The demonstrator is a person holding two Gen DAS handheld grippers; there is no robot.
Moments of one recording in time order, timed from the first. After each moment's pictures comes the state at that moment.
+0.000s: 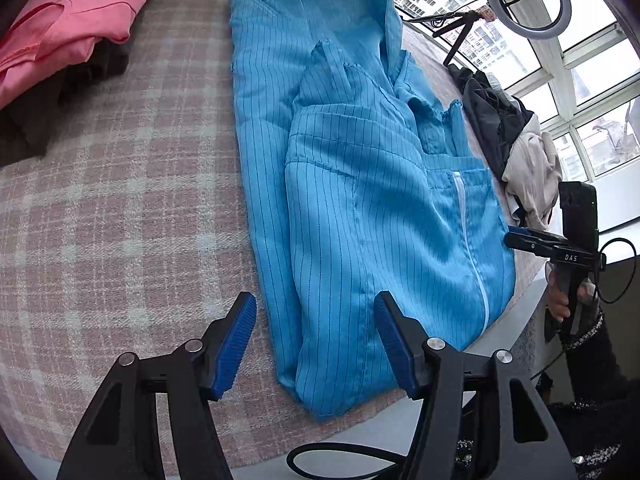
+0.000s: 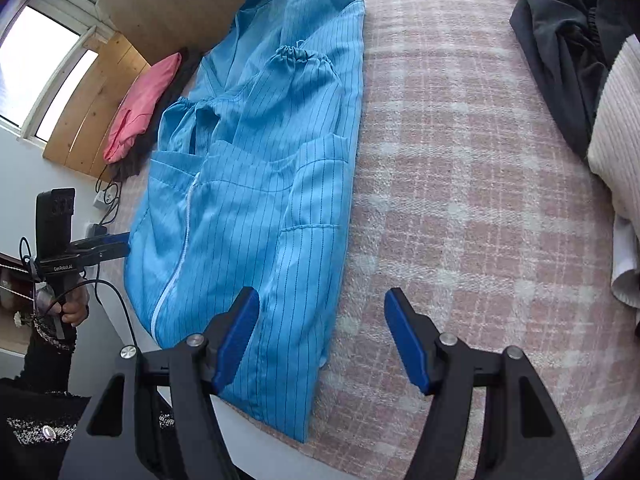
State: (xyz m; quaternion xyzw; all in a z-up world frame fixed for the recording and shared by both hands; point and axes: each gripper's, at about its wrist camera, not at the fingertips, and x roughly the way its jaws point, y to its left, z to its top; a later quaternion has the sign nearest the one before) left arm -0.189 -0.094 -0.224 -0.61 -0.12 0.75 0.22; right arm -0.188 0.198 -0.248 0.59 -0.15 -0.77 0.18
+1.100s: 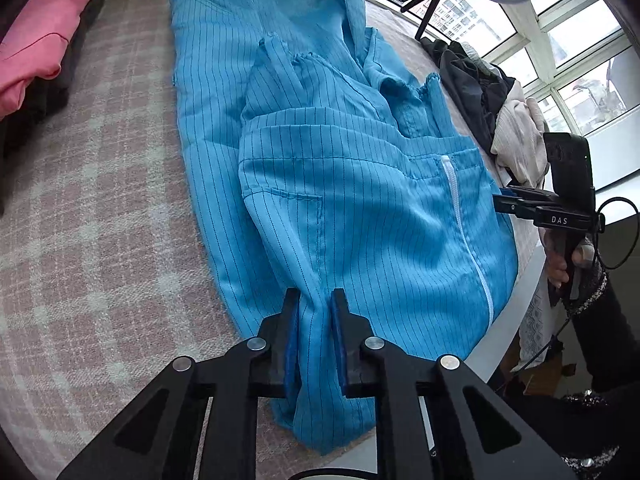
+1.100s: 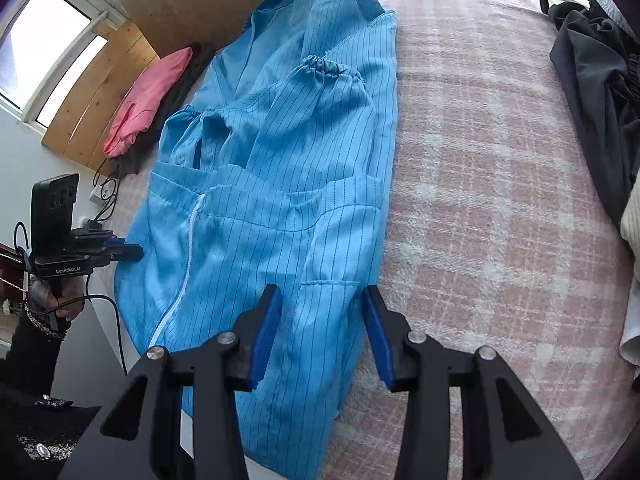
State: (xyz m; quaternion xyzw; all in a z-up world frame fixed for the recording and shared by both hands) left arm -0.203 -0.076 -0.220 -0.60 -0.10 0.74 0.28; right arm -0.212 0.182 -0.245 0.57 -0.12 -0.79 0.20
